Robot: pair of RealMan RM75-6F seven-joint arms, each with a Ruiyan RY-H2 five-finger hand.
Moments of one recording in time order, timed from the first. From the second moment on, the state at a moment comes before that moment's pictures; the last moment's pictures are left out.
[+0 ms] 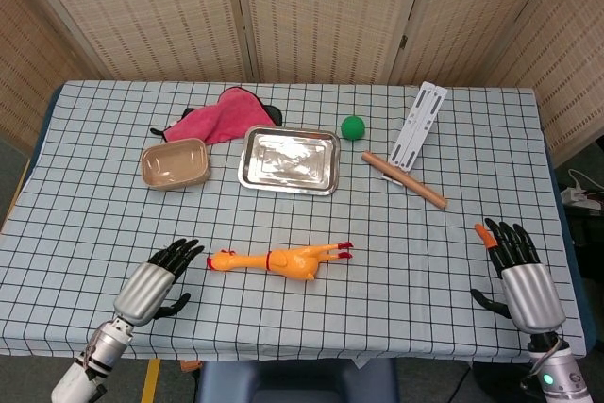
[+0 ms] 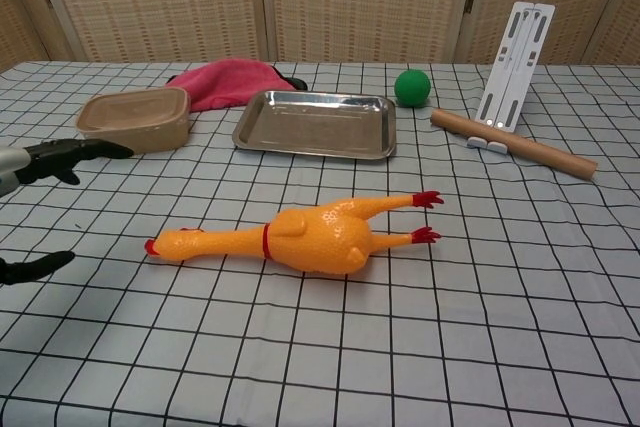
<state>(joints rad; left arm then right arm) -0.34 -1.34 -0.01 -1.68 1.63 1.18 0.15 0.08 -1.23 0.01 -1.58 -1.66 1.55 -0.08</state>
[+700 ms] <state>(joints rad) -0.53 -1.53 -0.08 -1.52 1.49 0.97 0.20 0.08 -1.21 0.00 -1.59 -1.65 1.53 -0.06</state>
